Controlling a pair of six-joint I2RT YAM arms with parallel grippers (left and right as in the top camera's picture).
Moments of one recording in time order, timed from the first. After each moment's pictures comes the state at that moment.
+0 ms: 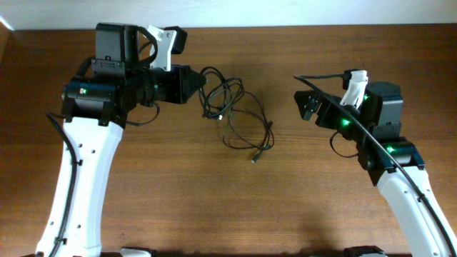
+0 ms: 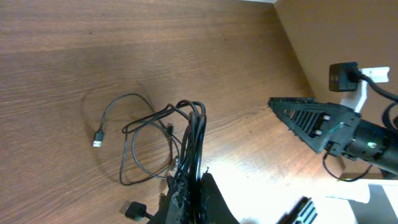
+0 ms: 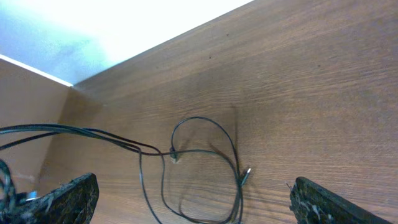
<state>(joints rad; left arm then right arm) -0.13 1.51 1.70 -1.01 0.64 -0.13 0.07 1.24 0.93 -0.27 -0.43 0.50</state>
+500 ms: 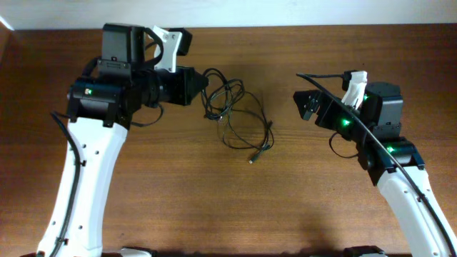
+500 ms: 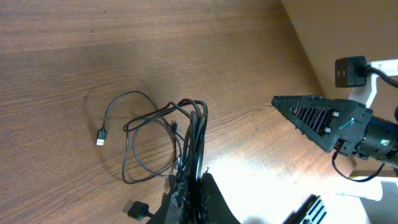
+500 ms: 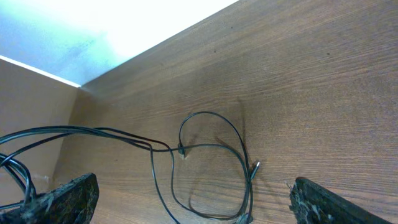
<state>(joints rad) -0.17 1.51 1.70 -1.01 0.59 -0.12 0.07 1.24 0.93 -0.28 -0.45 0.53</state>
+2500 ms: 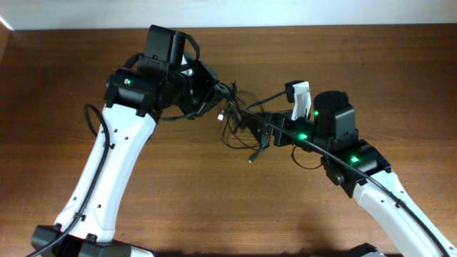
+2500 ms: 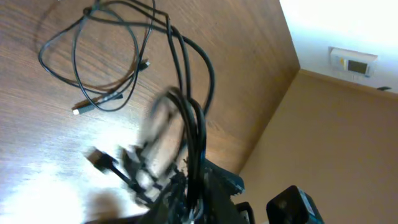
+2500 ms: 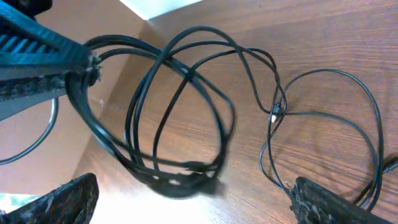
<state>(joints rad) -0.30 1.60 1.70 -1.03 0.49 -1.12 0.40 1.24 0.93 -0.21 -0.48 0.54</state>
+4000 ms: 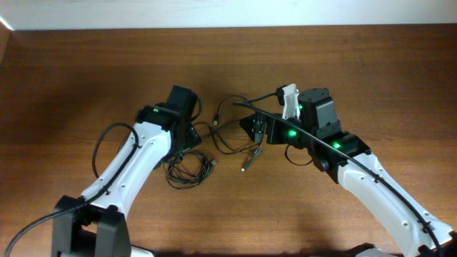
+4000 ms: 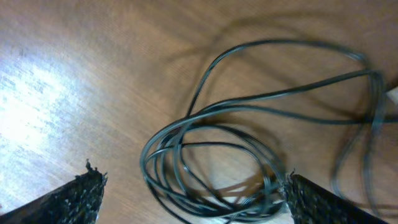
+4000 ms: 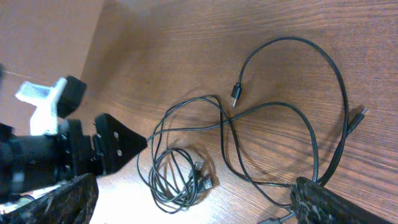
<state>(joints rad) -0.30 1.60 1.16 -1.02 -0.23 -0.85 0.40 1.40 0.93 -0.21 -0.47 0.54</state>
